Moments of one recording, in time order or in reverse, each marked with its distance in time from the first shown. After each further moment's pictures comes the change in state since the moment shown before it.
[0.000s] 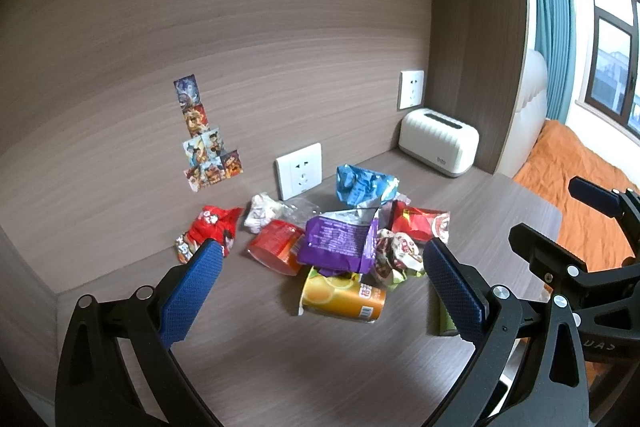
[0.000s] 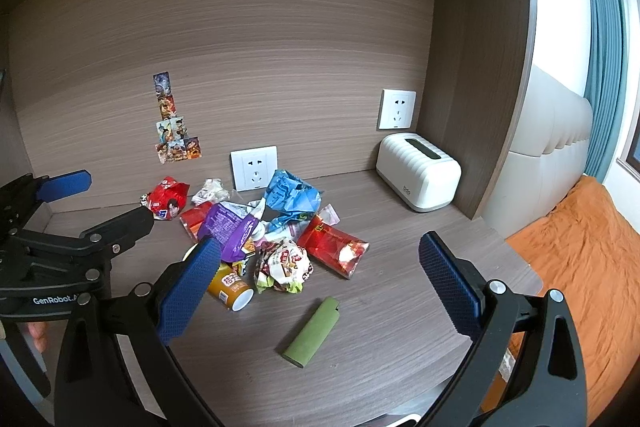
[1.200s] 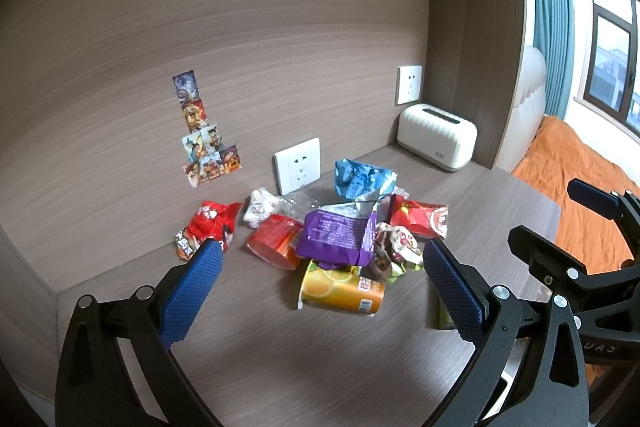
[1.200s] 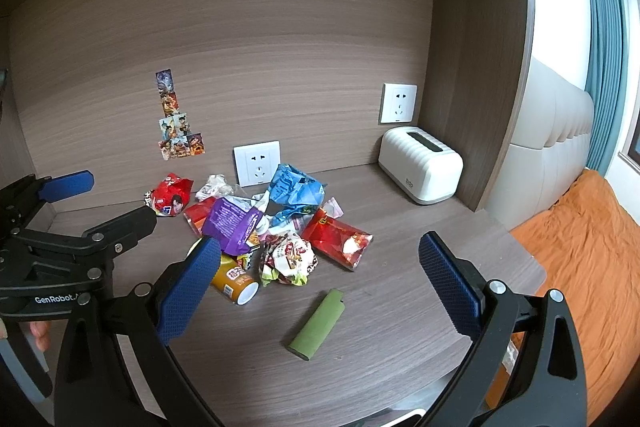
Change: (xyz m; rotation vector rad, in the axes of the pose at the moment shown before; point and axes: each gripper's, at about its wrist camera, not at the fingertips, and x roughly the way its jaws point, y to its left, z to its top) left arm -0.001 -0.004 -0.004 0.008 0.015 0.000; right arm 0.000 0.004 -0.002 0.015 0.004 0.005
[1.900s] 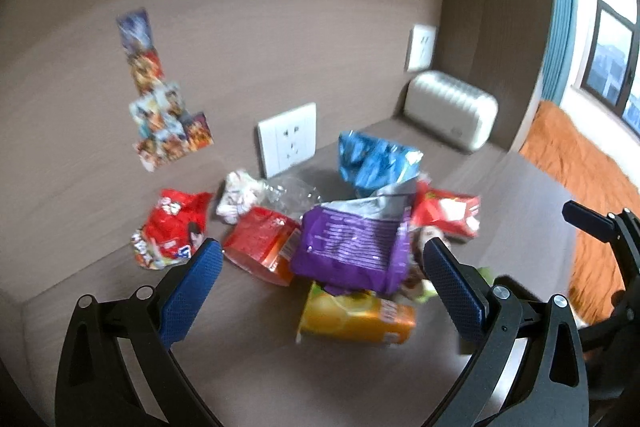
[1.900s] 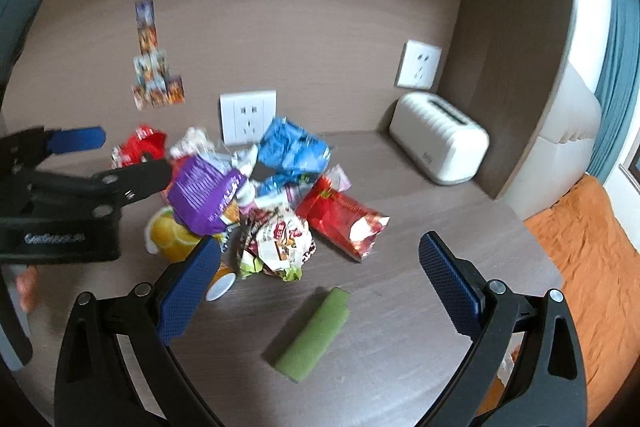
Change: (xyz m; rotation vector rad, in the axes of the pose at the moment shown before) left arm 0.109 0.018 0.006 -0.005 0.125 -0.067; right arm 0.093 0.019 -0.018 -0.087 0.136 -0.033
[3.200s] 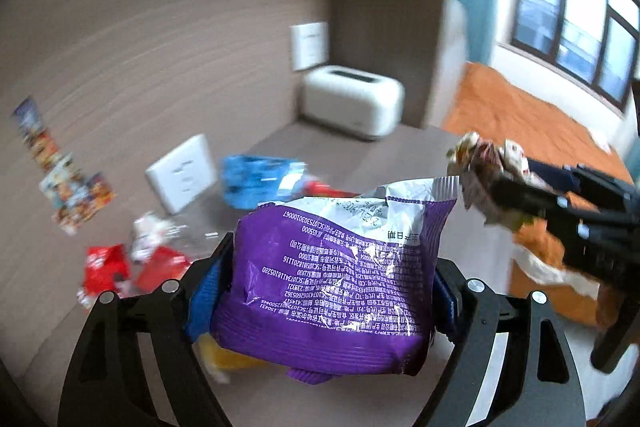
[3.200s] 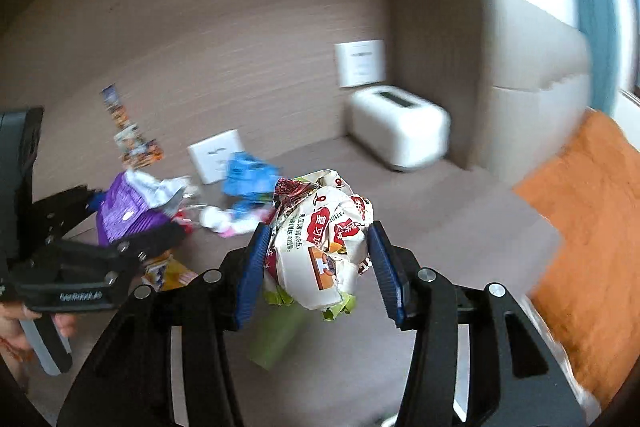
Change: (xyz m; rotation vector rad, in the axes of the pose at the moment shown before) left arm -0.021 -0.094 0.013 0.239 -0.008 -0.239; right arm -0.054 -0.106 -0.017 0.275 -0.043 0.053
